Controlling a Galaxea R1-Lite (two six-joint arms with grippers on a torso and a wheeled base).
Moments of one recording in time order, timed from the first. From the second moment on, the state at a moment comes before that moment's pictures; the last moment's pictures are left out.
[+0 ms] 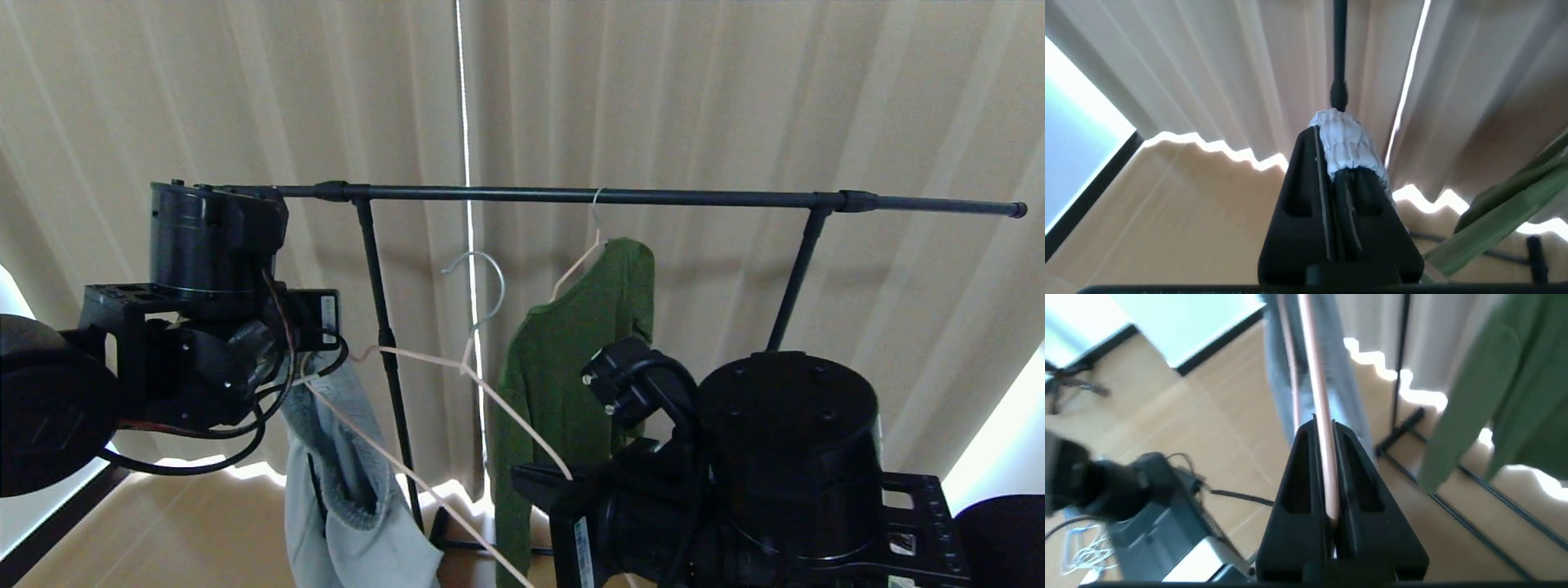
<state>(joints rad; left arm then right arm) -0.46 1.59 -0.94 -0.24 0.71 -0.10 1.03 1.71 -0.81 -0.46 -0.15 0.43</state>
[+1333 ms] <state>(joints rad) -0.53 1.54 -0.96 -0.17 0.78 -0.09 0.98 1.90 -1.05 -0.42 -0.30 0.46</state>
